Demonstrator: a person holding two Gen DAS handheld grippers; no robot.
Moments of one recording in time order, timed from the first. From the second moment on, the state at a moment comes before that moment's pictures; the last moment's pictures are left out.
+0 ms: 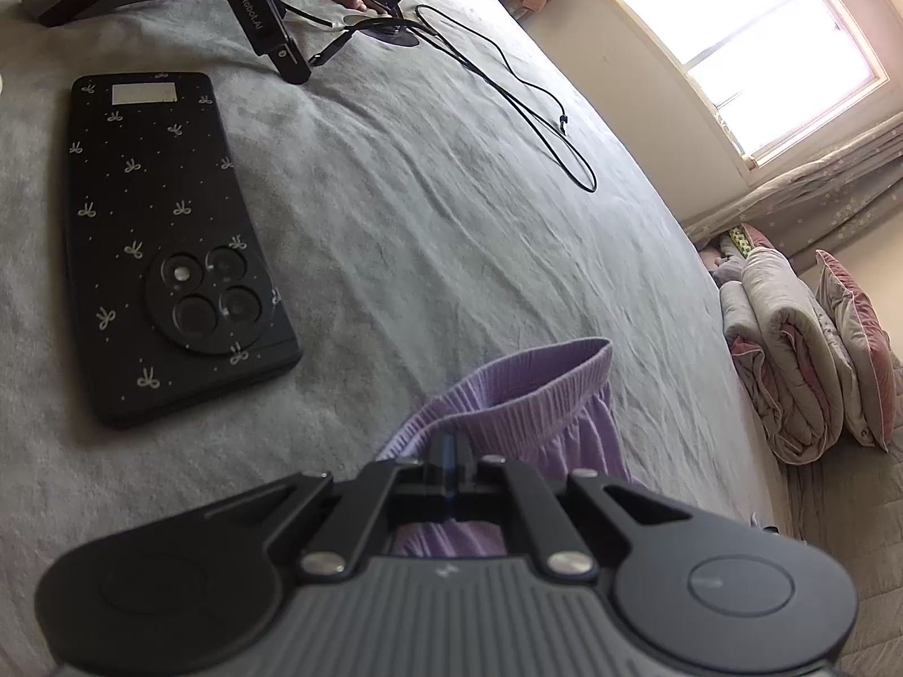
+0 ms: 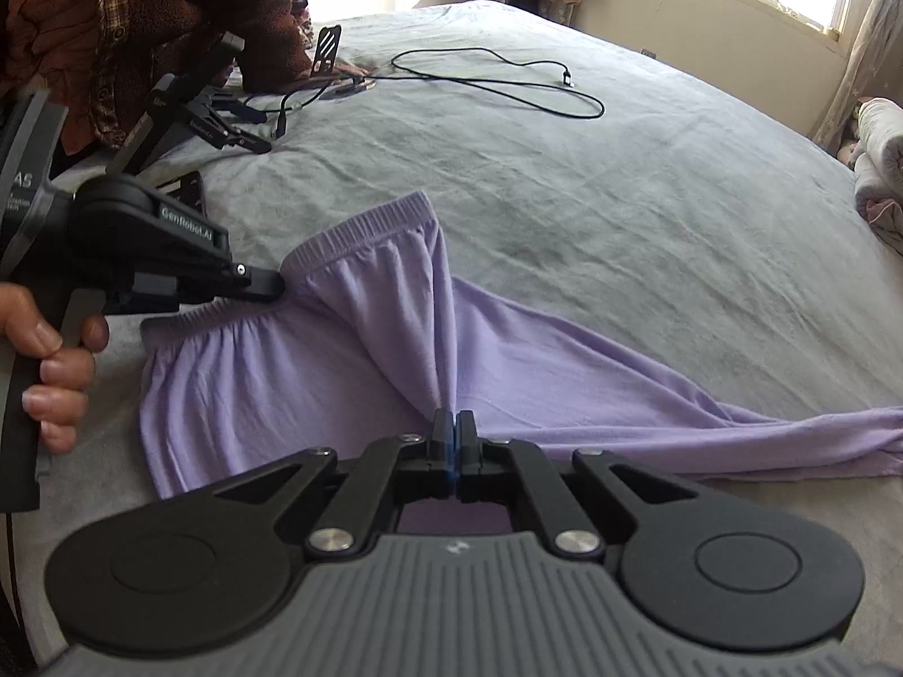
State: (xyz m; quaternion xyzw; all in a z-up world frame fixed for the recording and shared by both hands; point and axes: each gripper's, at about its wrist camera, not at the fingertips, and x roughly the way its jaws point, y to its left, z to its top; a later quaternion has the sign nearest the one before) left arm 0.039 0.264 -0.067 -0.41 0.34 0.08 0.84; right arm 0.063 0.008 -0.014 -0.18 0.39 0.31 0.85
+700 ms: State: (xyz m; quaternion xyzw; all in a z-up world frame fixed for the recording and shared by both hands) left arm 0.034 0.280 -0.071 -0.45 0.35 0.06 0.82; right arm 0.134 0.046 -0.028 -0.07 0.38 0.33 0.86
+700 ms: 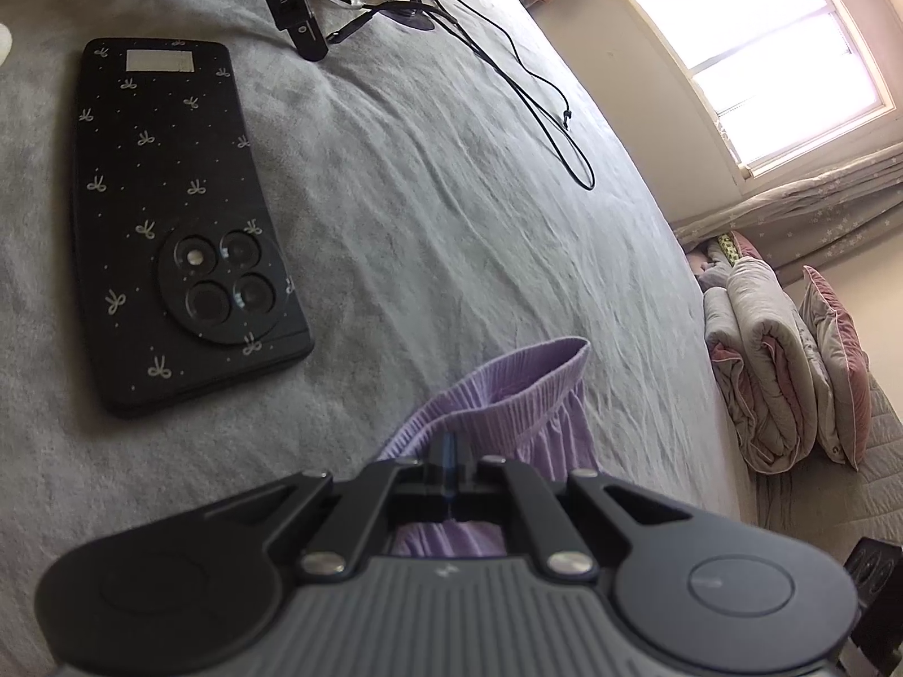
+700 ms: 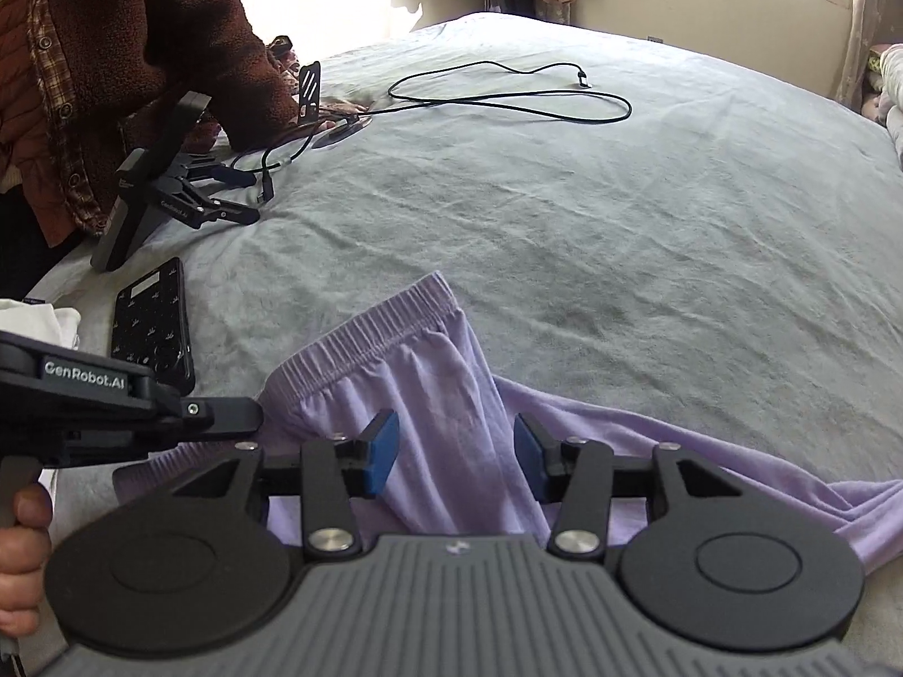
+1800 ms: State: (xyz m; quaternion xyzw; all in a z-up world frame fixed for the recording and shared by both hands) left arm 0.014 0.294 -0.069 -0.47 0.34 0.06 0.81; right arm 0.015 0.048 -0.012 -0.10 0.32 0.45 0.83
